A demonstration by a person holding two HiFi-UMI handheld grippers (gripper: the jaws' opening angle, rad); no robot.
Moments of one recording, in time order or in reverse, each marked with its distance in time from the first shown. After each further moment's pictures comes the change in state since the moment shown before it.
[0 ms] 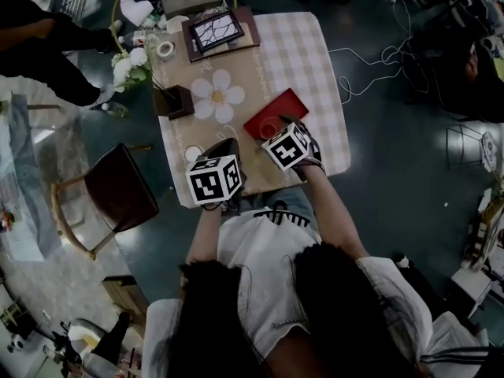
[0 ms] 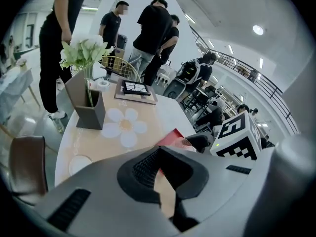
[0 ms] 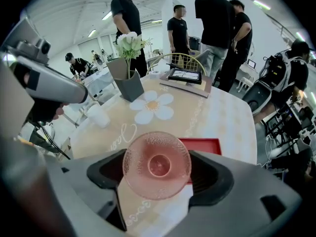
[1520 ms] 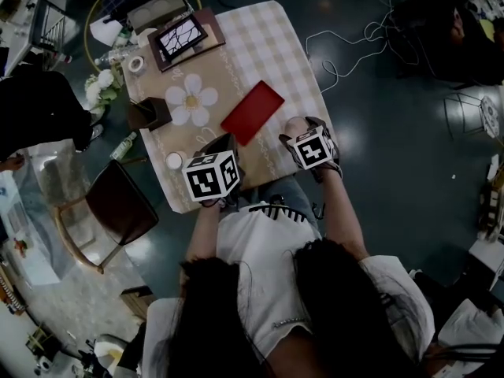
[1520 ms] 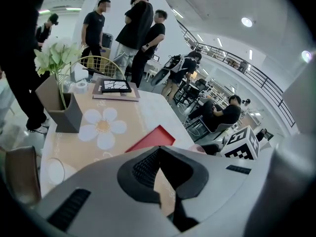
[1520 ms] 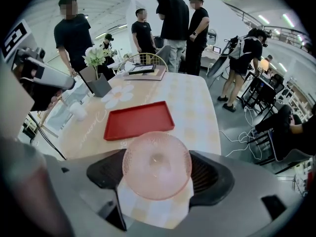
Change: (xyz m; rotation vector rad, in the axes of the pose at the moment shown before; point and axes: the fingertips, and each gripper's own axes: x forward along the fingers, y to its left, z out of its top) left arm 0.026 -0.064 -0.006 0.108 0.041 -0.053; right arm -0.049 -0.079 -0.118 0.304 -0.015 -0.141
